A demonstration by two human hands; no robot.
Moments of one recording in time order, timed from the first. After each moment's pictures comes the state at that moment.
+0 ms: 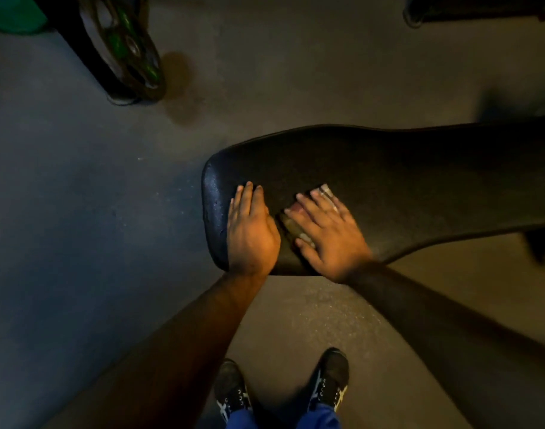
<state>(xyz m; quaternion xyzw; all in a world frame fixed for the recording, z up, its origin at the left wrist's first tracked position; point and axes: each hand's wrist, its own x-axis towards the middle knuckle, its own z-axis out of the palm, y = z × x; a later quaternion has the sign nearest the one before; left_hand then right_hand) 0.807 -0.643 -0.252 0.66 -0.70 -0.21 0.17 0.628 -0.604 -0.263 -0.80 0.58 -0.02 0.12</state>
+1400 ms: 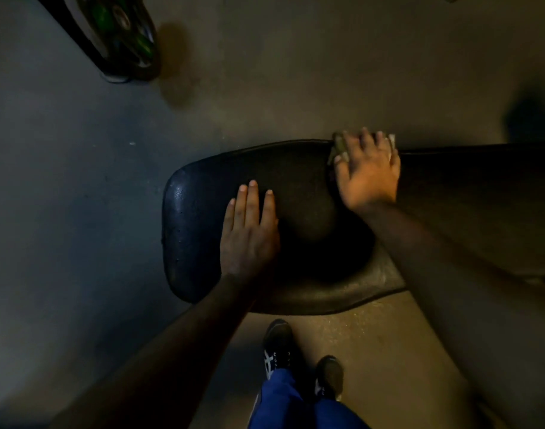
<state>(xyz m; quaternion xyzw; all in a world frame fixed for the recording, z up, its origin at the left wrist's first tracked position) 0.738 -0.681 -0.259 0.62 -0.78 -0.12 -0.02 0.512 -0.758 -0.275 -0.61 0.78 -0.04 0.13</state>
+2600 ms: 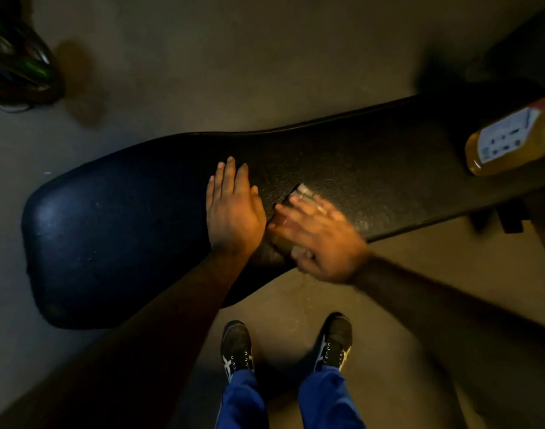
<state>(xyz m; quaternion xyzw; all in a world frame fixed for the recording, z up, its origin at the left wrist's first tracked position) 0.546 -0.678 -0.271 0.63 -0.75 -0.16 0.09 0.361 -0.590 -0.284 -0.83 0.53 -0.05 0.14</state>
